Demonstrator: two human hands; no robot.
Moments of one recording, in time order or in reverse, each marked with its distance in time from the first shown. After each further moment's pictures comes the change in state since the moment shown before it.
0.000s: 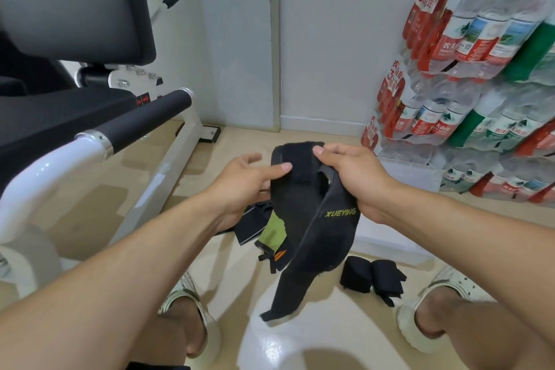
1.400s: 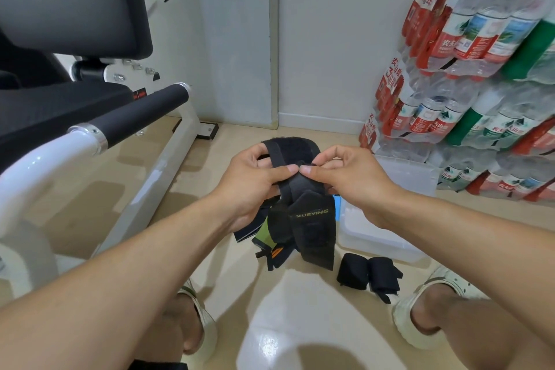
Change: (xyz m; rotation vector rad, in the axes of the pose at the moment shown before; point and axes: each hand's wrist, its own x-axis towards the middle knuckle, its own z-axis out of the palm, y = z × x) left_hand 0.001 -0.010 0.013 -0.150 -0.121 0.171; right_hand -0.009 0.004 -0.002 -0.255 0.023 -0.072
